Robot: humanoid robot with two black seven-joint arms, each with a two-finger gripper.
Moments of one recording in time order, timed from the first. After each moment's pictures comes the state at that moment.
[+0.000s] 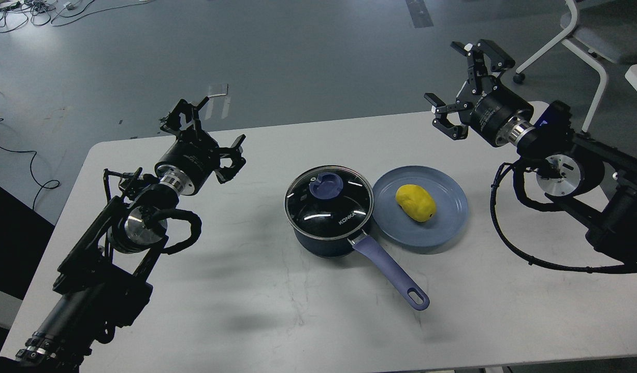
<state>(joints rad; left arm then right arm) -0.52 0.23 -1.10 -1.10 0.21 -0.06 0.01 0.69 -0.45 0.66 1.08 -0.05 0.15 0.22</state>
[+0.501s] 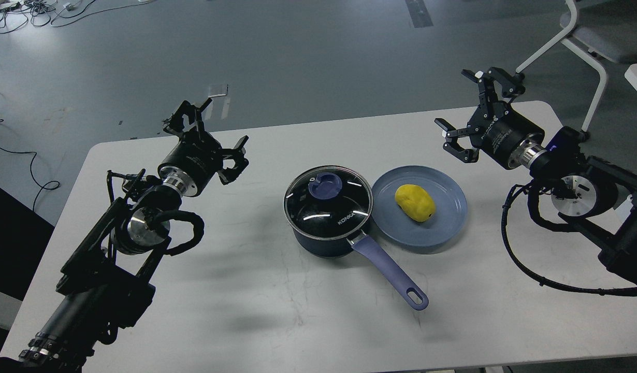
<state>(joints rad) -0.52 0.23 -1.09 -1.10 0.21 -0.06 0.01 0.60 -0.48 0.72 1.10 -0.05 0.19 0.18</state>
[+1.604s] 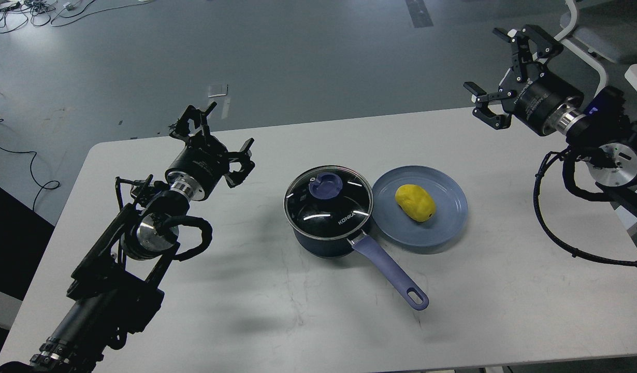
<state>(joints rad) -0.50 0.19 -1.10 -1.10 0.22 -0.06 -0.02 0.69 -0.60 0.71 1.12 -0.05 0.20 0.18</state>
